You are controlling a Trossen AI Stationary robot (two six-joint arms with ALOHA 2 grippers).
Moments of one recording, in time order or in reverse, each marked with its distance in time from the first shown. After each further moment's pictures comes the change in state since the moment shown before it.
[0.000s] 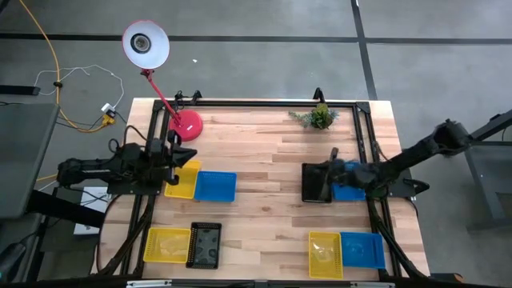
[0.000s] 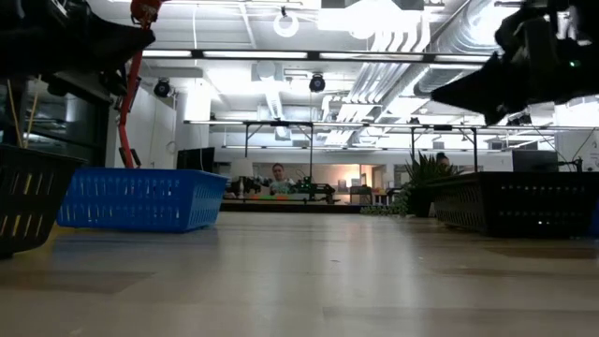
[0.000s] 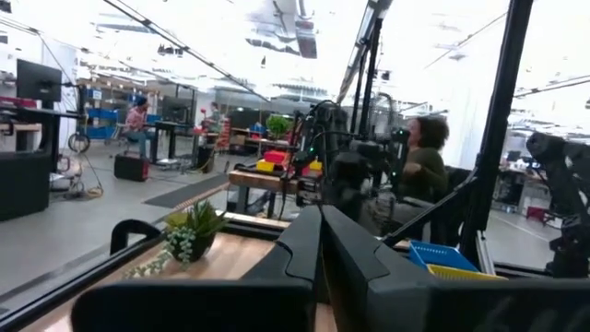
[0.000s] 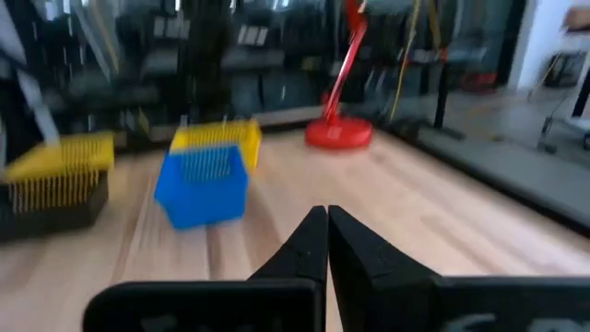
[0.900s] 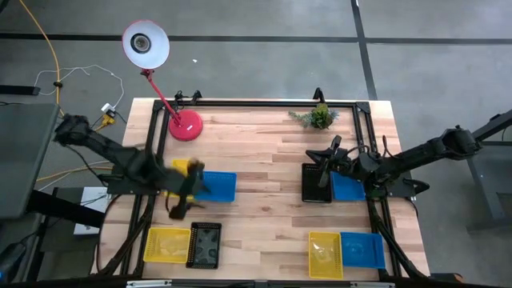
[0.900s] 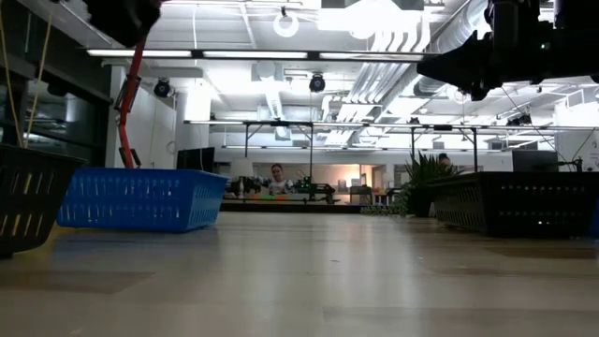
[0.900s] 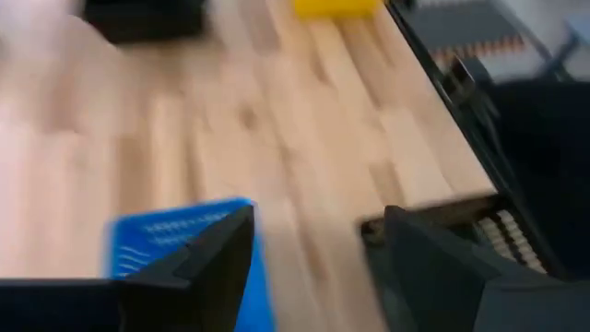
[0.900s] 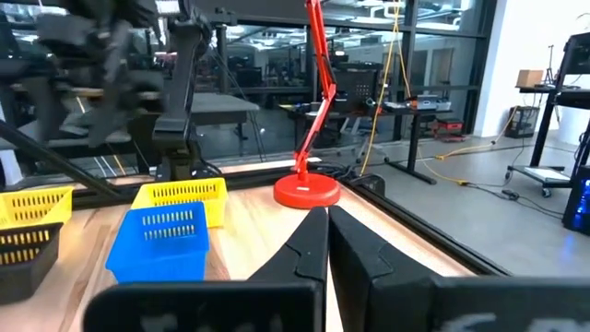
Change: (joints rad) left arm -0.517 0.955 0.781 -0.816 -0.023 -0.054; right arm -0.155 -0.090 0.070 -0.017 -0.098 -0.138
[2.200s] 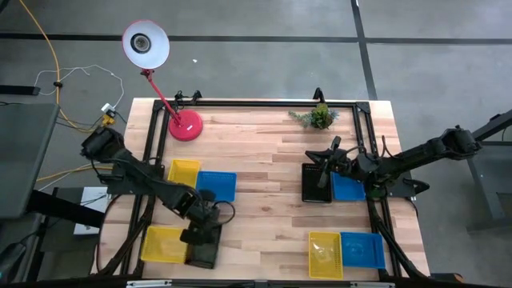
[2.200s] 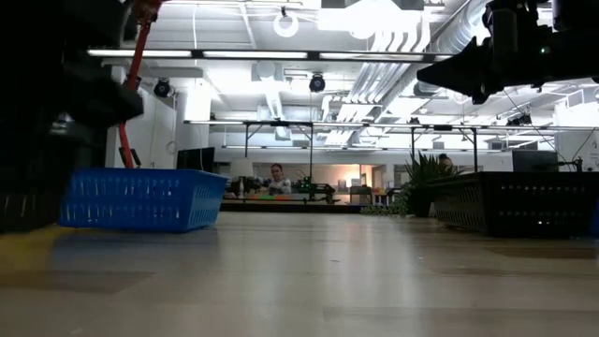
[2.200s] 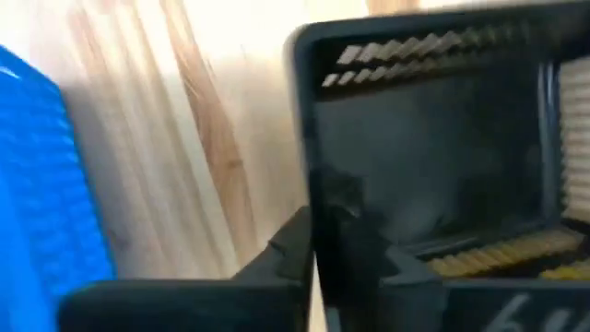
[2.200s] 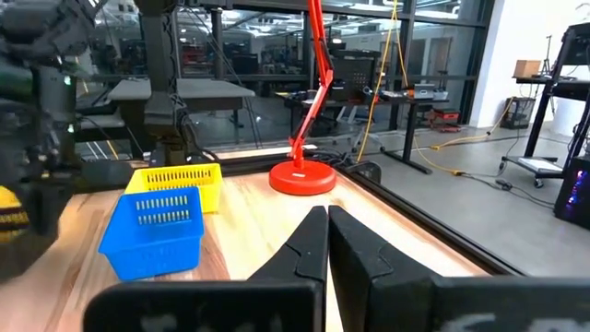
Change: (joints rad) left arm -0.094 0.543 0.090 -0.082 0.114 -0.107; right arm 0.000 0.000 0.000 -0.043 0.015 0.010
